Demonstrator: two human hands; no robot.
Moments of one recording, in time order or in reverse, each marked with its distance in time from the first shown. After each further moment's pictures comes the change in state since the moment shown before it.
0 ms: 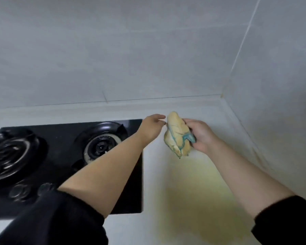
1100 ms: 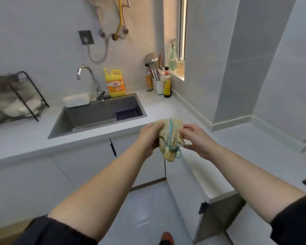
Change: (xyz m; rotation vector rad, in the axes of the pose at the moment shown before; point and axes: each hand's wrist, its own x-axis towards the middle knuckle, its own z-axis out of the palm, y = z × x) left_hand -0.782 -0.411 -0.660 -0.778 1.364 -0.238; right_hand -0.438 0.329 0.949 -0.558 -1.346 -0.076
